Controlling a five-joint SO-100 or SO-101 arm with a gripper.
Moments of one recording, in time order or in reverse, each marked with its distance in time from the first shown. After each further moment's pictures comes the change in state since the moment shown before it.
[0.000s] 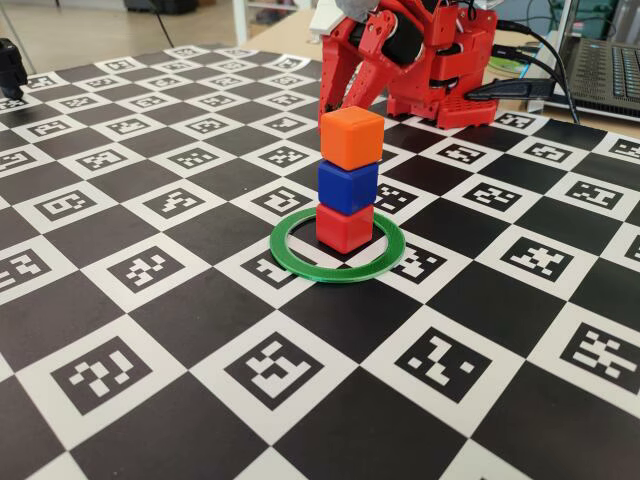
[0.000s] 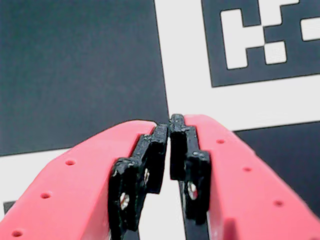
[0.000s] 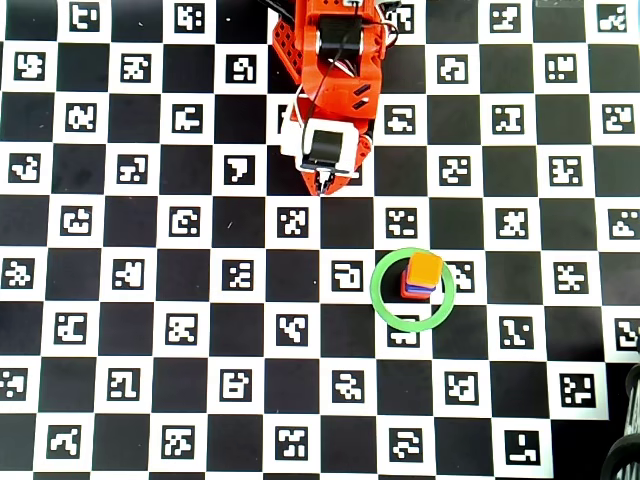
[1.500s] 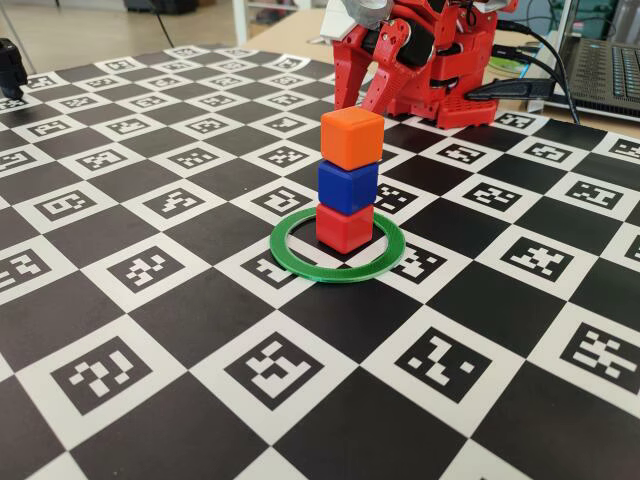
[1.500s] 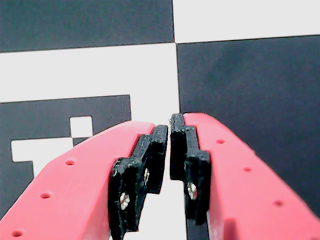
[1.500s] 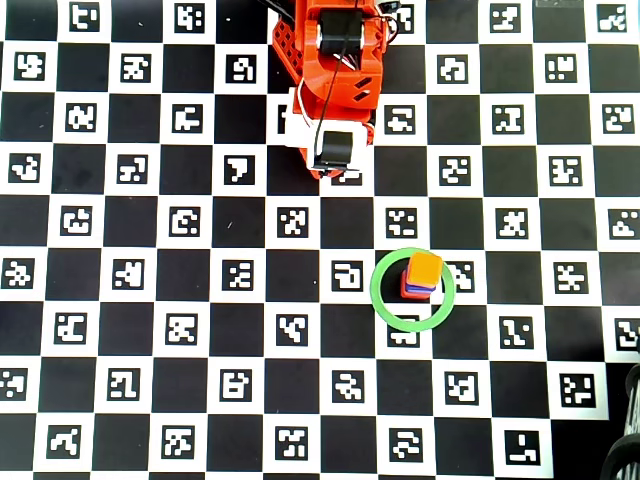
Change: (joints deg) arm -0.7 1.1 0.0 9.0 -3.8
